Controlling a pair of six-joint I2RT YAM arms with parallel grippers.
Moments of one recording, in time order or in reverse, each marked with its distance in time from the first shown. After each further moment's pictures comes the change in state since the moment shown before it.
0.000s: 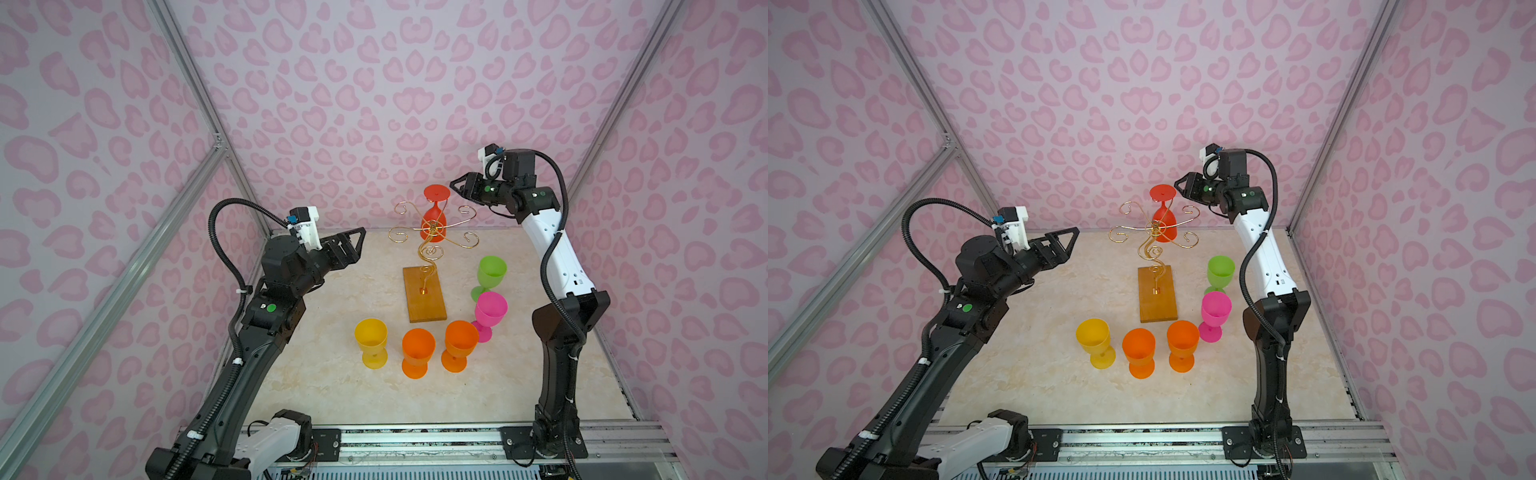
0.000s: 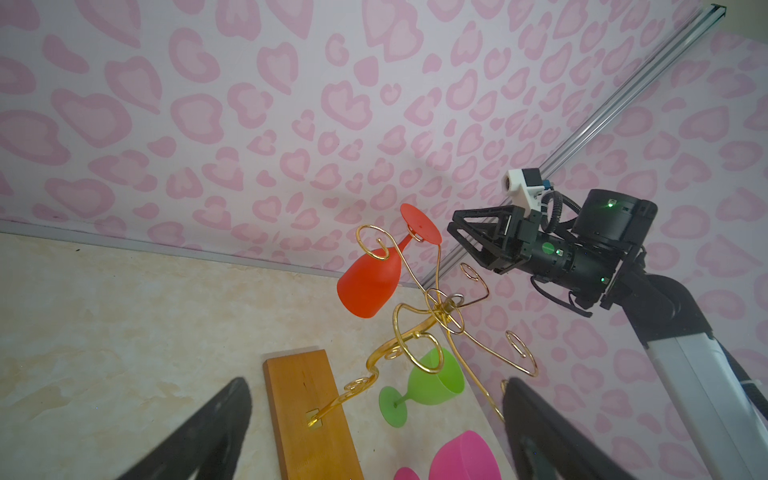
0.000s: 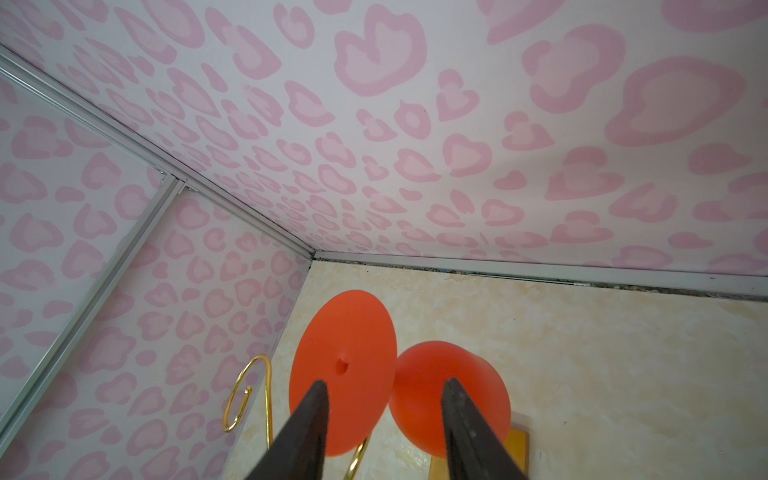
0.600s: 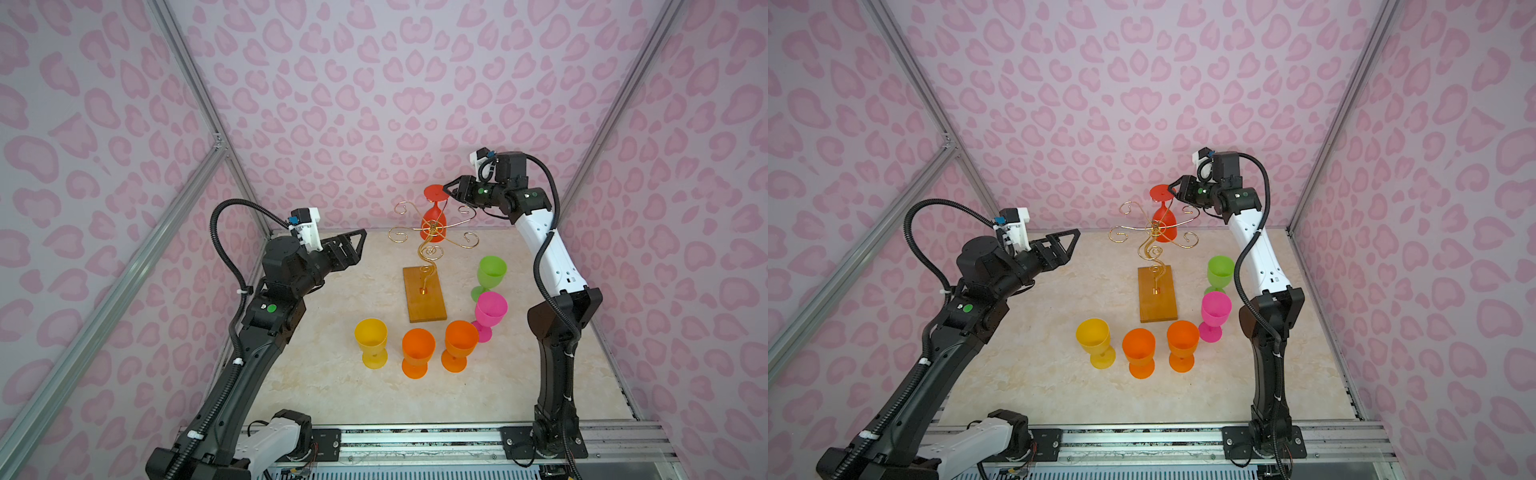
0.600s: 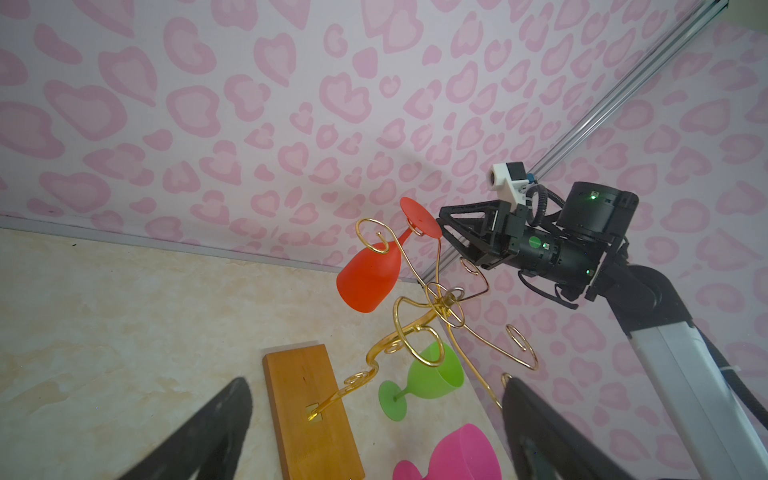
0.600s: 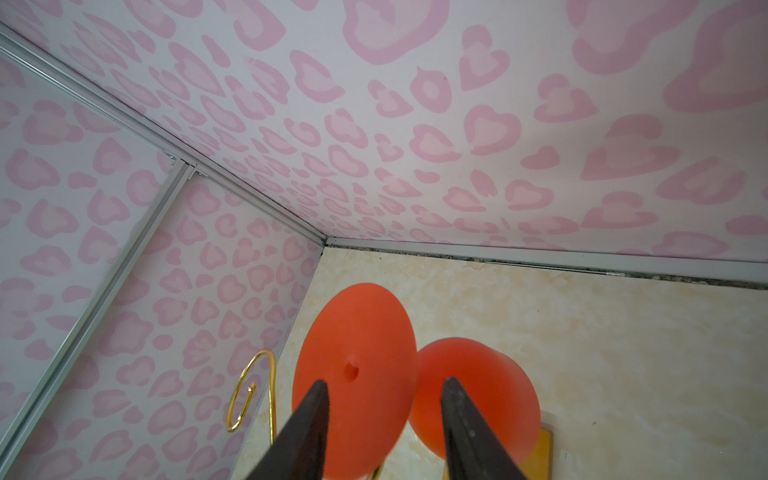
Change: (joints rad) left arm 0.000 -0.002 -0.006 -0.002 0.011 0.003; right arm 0.021 0.036 0.020 0.005 -0.042 0.017
